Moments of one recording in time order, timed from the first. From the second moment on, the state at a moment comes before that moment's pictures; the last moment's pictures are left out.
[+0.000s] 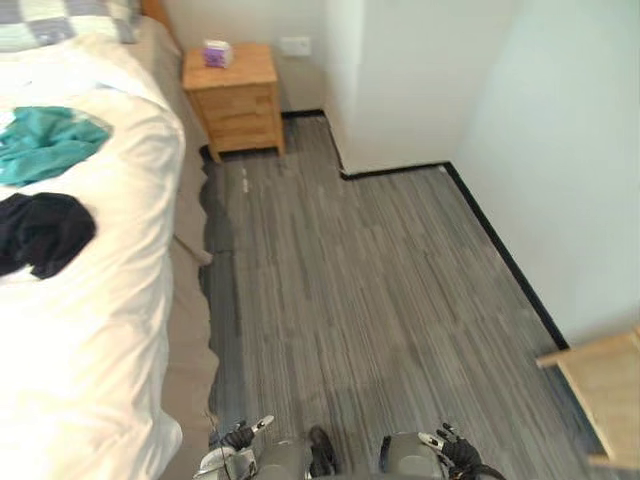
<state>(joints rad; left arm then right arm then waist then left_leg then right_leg) 0.04 0.10 0.08 1.01 -0.28 0.11 0.01 0.10 -0.09 -0.25 1.01 0.20 -0.09 0.15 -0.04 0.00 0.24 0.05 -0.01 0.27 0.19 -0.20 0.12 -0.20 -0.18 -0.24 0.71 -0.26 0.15</state>
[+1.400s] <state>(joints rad) 0.04 0.08 0.07 1.00 -0.19 0.08 0.01 0.17 -0.06 -0.24 0.96 0.26 -0.12 0.14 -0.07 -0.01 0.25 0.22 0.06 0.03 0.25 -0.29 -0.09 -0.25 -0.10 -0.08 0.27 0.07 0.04</state>
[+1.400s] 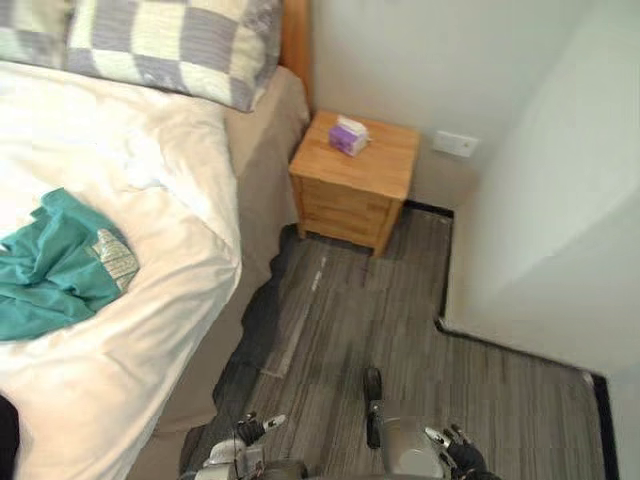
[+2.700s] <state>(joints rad) 0.17 0.08 0.22 1.02 -0.15 0.07 -0.06 0.11 -0.03 -0.34 1.03 0.48 -0.06 0.04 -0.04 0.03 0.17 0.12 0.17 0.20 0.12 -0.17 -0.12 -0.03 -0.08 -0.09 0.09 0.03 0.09</state>
